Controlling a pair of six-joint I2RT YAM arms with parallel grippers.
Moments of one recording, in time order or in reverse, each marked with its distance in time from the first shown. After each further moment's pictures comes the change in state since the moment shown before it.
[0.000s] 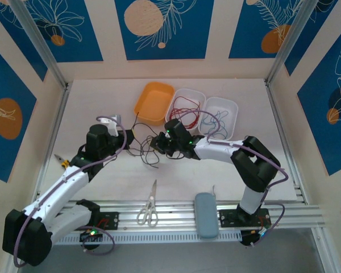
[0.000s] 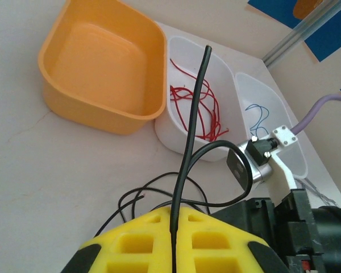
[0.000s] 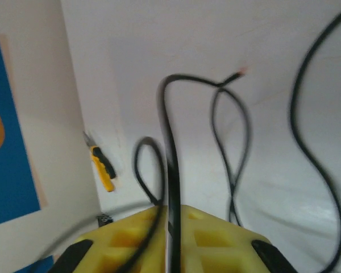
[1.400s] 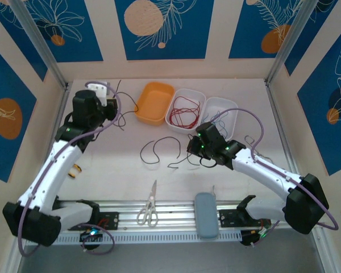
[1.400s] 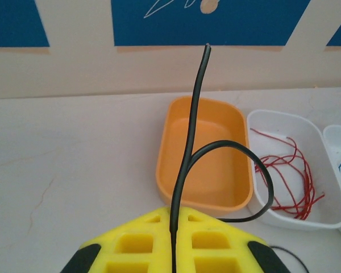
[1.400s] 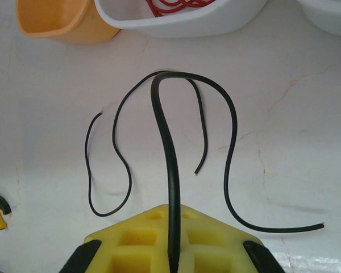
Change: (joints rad) left arm 0.120 0.222 0.567 -0.358 -0.206 0.359; right arm -0.113 -0.543 -0.174 -0.539 0.319 -0.282
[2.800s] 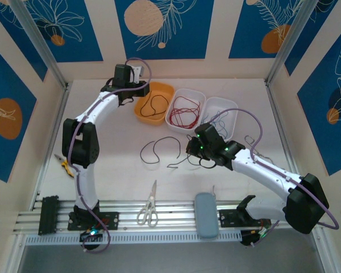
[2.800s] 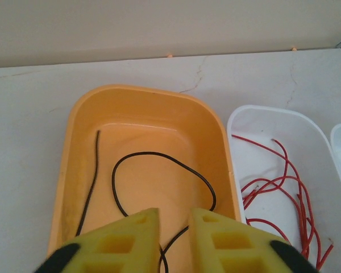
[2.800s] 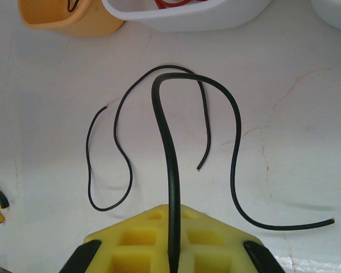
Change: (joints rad) left arm 0.003 0.883 0.596 0.078 0.304 -0.053; right arm 0.017 0.000 0.000 -0.002 0.006 -0.005
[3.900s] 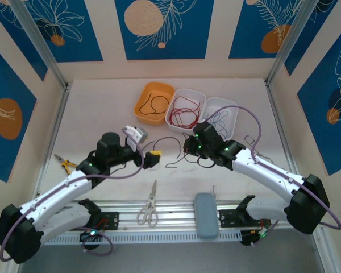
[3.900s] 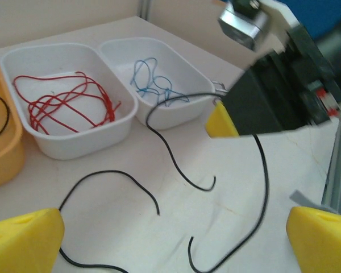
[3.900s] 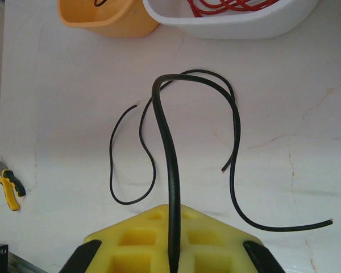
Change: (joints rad) left arm -0.392 -1.136 -1.209 0.360 0.050 0.135; right arm 0.040 -0.012 0.042 -0.003 0.009 -0.027
